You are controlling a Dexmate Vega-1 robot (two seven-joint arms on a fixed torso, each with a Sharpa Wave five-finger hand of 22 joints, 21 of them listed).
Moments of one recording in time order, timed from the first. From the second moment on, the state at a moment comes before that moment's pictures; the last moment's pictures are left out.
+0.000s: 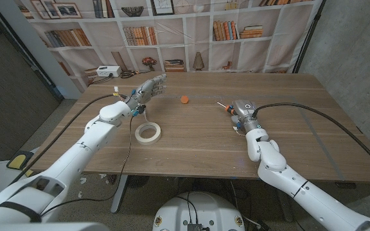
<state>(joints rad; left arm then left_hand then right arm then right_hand) 0.78 0.59 0.33 -1.42 -0.37 -0.10 -0.23 0.24 0.08 0.54 -0.15 0.18 0.11 -0.08 0.22 0.18 0.11 0.04 0.26 0.20 0.20 0.06 0.23 0.19 0.08 0.19 0.27 0.21 -1.03 -0.56 -0.58 -1.80 -1.00 -0.52 -0.18 1.26 -0.01 0.24 -0.14 0.19 0.80 0.08 0.33 0.28 0.79 0.02 0.65 0.48 0.77 0.08 0.85 0.61 0.77 -0.07 0.90 0.44</state>
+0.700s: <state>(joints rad) 1.07 0.87 0.23 -1.99 -0.04 0.24 -0.01 0.30 0.05 0.54 -0.17 0.17 0.18 -0.09 0.23 0.18 0.17 0.01 0.28 0.22 0.25 0.02 0.26 0.22 0.12 0.17 0.30 0.23 -1.04 -0.58 -0.57 -1.83 -0.97 -0.45 -0.55 1.26 -0.01 0.23 -0.13 0.20 0.83 0.08 0.32 0.28 0.79 0.02 0.67 0.53 0.77 0.08 0.83 0.92 0.77 -0.07 0.93 0.44</state>
